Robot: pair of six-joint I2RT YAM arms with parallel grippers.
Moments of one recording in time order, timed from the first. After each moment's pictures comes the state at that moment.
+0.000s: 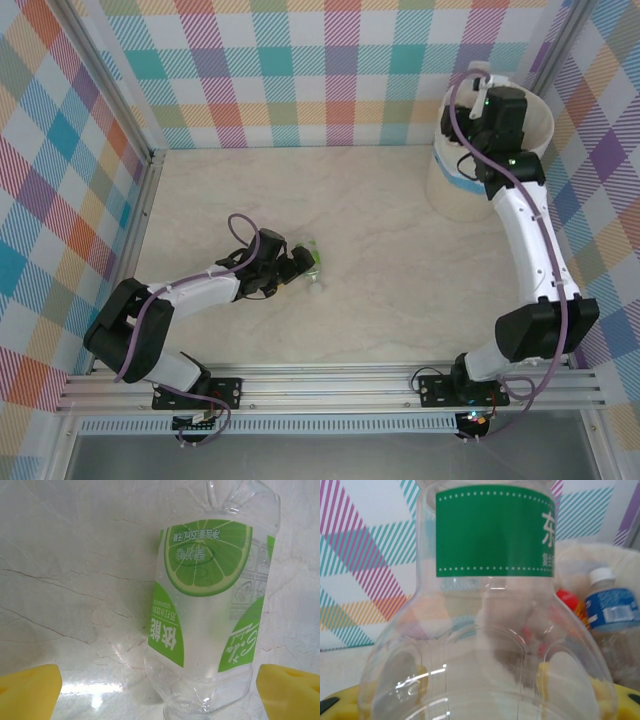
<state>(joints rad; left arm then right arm) -0.58 1.47 0.71 -0.13 0.10 -1.07 0.08 1.53 1.74 -0.52 0.09 0.15</state>
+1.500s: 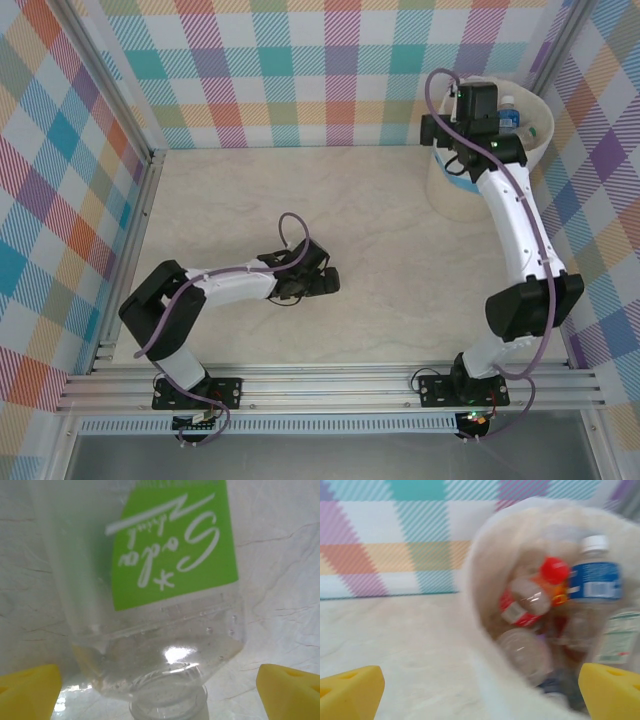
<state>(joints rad) -0.82 1.67 0.93 -0.36 -0.08 -0.88 0.17 1.64 1.86 -0.76 0.23 0.07</state>
